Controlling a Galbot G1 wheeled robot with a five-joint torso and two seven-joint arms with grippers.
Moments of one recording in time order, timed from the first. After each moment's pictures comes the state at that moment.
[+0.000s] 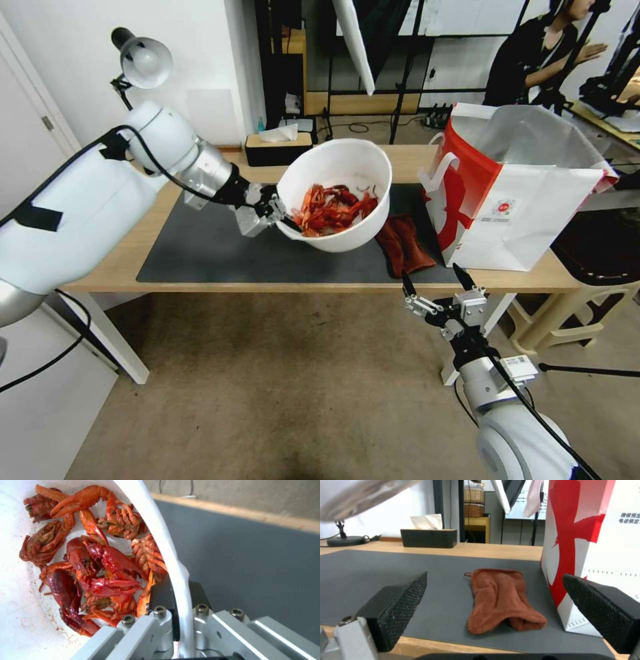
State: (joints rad) left arm -0.05 -0.86 0.29 -1.51 0.03 -0.68 1.35; right arm -1.58 1.17 0.44 2.19 0.27 0.03 0.13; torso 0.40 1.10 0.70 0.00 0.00
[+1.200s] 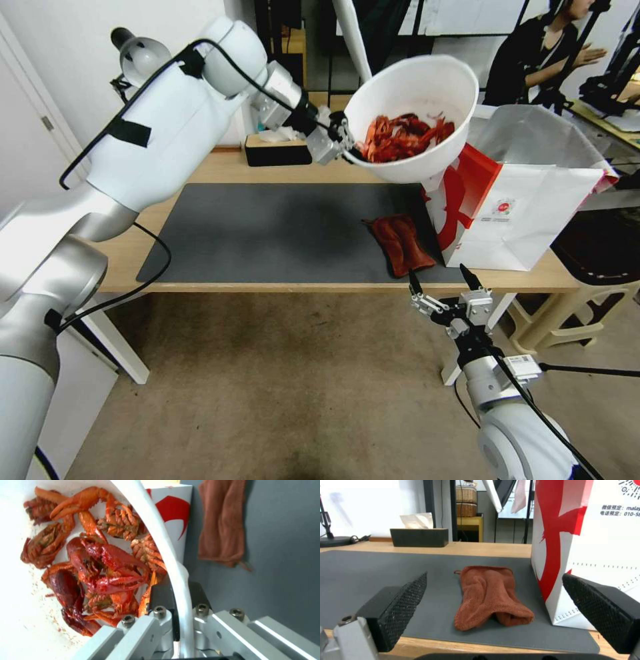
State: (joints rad) left arm -0.32 -1.18 0.36 -1.23 0.07 -0.66 1.30; right arm -1.59 1.19 0.46 2.17 0.27 0.05 0.13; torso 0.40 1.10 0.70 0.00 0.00
